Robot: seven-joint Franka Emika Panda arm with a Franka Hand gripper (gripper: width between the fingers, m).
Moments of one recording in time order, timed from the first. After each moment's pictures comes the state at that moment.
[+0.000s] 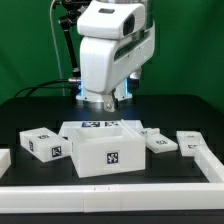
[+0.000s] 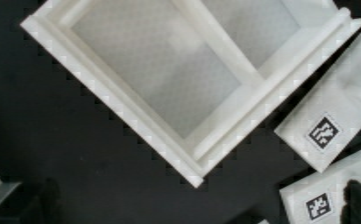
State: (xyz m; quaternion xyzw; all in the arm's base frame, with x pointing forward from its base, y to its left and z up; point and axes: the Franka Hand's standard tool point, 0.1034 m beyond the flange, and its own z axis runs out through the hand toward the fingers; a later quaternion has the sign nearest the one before) arm 0.534 0.009 0.128 -0.86 -0.51 0.09 0.06
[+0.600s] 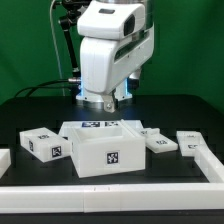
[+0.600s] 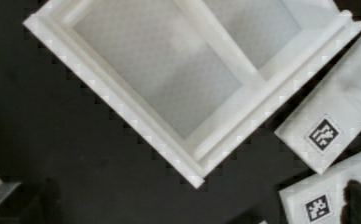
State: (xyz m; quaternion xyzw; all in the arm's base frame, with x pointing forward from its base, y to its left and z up) arm 0.535 0.008 0.127 -0.85 -0.52 0.08 0.05
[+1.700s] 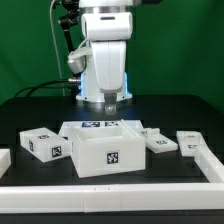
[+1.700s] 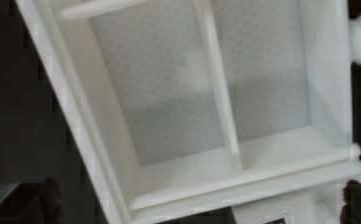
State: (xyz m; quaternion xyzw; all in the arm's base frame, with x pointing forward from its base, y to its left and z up) arm 0.486 -0.011 0.103 -0.69 -0.72 0.00 0.02
